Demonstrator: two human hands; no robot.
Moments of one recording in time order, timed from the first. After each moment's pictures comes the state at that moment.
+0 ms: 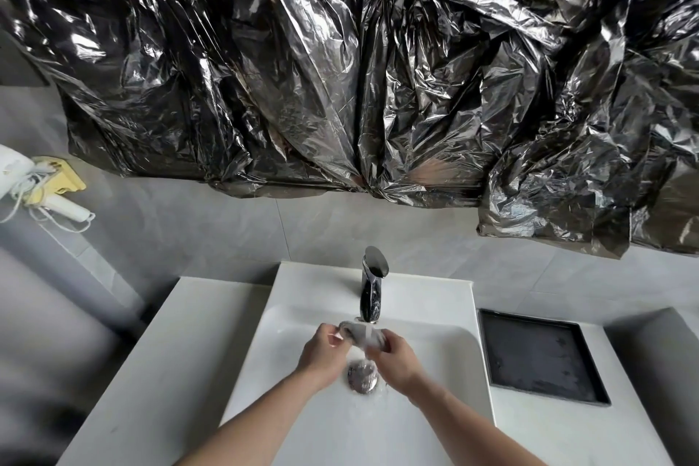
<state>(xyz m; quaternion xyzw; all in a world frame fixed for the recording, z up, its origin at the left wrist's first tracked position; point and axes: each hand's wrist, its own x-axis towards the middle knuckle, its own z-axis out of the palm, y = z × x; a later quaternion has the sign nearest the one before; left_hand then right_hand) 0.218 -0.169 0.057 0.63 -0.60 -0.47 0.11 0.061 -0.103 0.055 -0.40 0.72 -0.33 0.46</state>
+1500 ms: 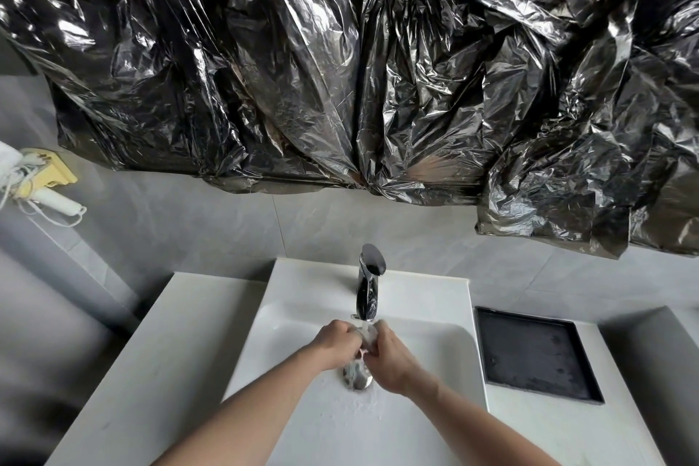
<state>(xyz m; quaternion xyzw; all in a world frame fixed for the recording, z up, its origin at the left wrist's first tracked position) 0.190 -0.180 0.087 0.56 -0.67 -0.50 0.00 0.054 -0.110 0.046 -0.55 0.72 -0.19 0.38</state>
